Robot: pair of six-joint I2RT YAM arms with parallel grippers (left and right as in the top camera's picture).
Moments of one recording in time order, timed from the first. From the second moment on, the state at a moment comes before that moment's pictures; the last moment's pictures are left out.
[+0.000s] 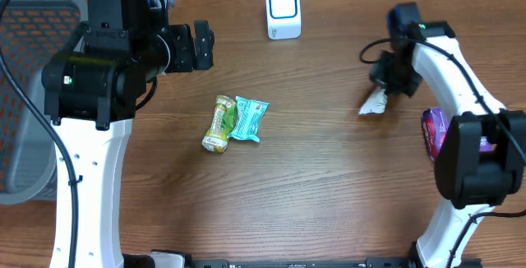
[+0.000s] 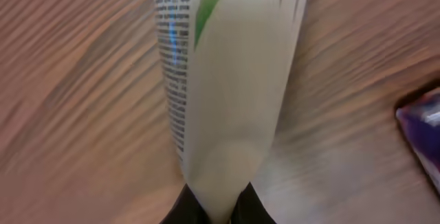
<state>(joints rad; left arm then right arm) -0.15 1.53 2.00 -1.26 0.02 -0.19 0.06 2.03 1.60 -1.00 0.04 0.68</state>
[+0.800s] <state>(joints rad) -0.15 1.53 2.00 -1.26 0.02 -0.19 -0.15 1.92 1.50 -1.07 -0.02 0.49</state>
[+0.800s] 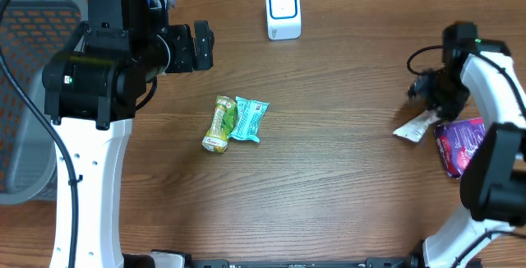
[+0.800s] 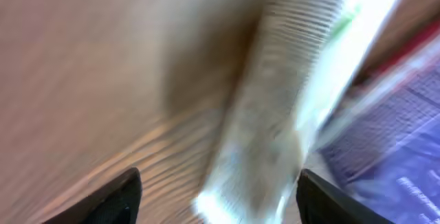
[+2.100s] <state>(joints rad) -0.15 1.53 2.00 -1.26 0.02 -0.19 0.79 1.87 1.16 -0.25 -0.19 0.98</state>
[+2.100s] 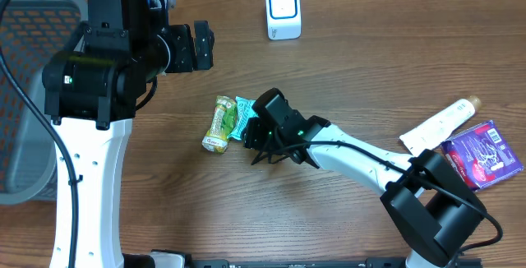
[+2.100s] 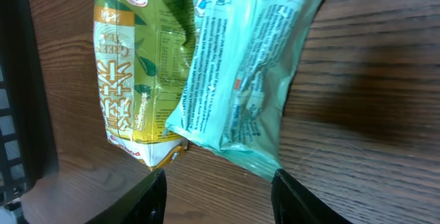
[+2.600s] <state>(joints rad) -0.15 1.53 2.00 -1.26 0.02 -0.19 0.80 1.97 1.16 -0.15 -0.16 1.00</state>
